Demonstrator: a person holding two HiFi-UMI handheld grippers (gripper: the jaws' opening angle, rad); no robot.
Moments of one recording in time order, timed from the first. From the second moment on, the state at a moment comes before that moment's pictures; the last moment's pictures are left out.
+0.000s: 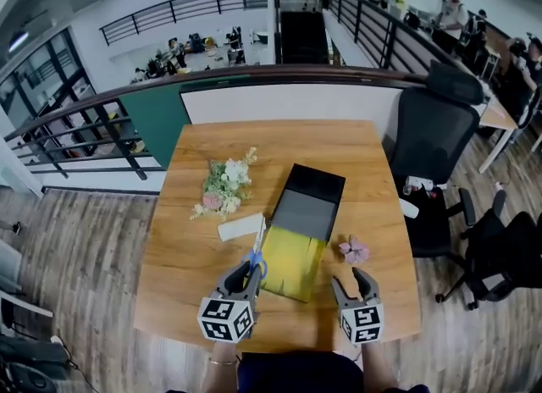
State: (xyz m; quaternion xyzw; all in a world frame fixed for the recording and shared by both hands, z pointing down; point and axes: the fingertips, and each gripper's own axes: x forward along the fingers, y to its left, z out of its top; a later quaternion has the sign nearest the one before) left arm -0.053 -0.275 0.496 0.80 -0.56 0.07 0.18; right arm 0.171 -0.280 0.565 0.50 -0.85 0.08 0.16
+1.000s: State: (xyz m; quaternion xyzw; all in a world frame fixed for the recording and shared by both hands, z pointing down) left arm -0.033 -0.238 0.515 0.81 -0.57 0.01 0.15; right arm 0.173 -0.251 0.563 0.50 -0.85 0.06 0.15
